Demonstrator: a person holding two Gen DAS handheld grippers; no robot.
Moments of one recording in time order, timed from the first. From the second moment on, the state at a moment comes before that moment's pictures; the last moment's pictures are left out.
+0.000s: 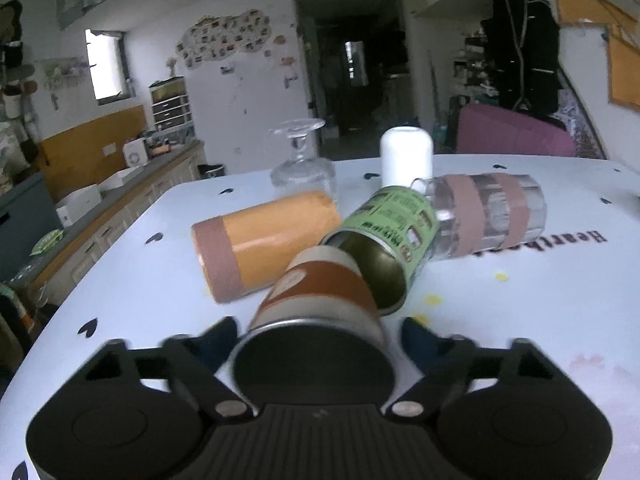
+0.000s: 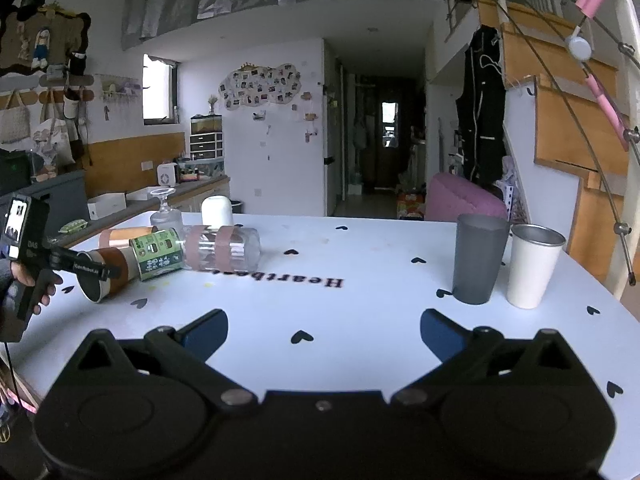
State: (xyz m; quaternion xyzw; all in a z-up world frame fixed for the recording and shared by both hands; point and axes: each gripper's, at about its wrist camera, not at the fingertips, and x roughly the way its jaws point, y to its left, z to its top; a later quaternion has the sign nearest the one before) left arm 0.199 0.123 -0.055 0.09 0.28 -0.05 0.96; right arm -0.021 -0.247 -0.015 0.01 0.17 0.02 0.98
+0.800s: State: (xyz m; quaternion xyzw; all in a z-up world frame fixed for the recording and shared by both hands) left arm 0.084 -0.009 -0.059 0.13 0.25 -0.21 0.94; right arm -0.022 -0.257 -0.018 0.03 0.17 0.00 0.98
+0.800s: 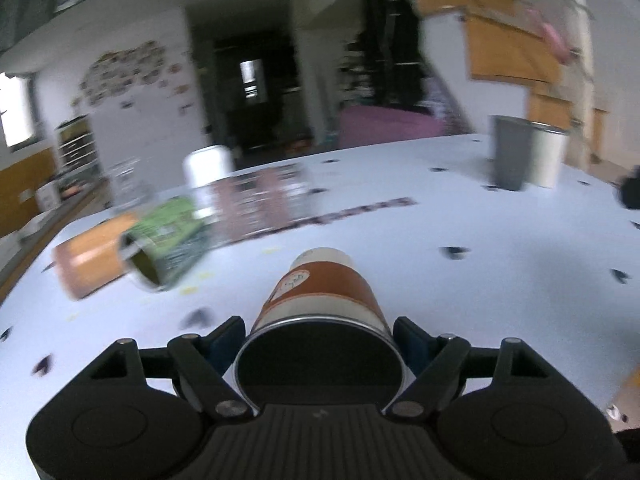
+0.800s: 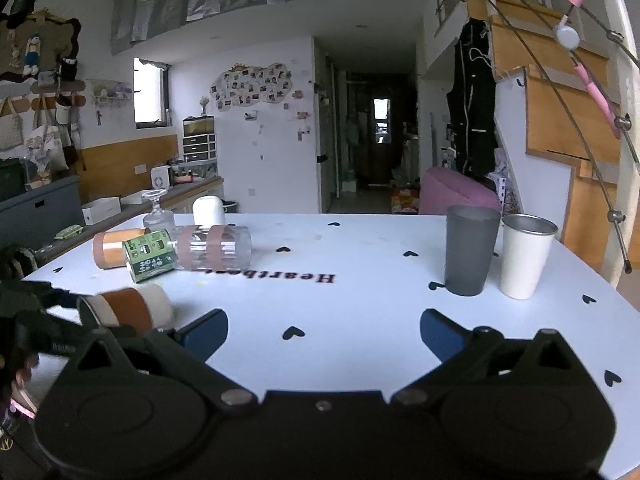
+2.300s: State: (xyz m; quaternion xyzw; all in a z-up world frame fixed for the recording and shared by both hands) left arm 0.071 0.009 -0.072 0.01 0.26 -0.17 0.95; right arm 0.069 -0.252 -0.061 0.06 0.38 0.06 0.92
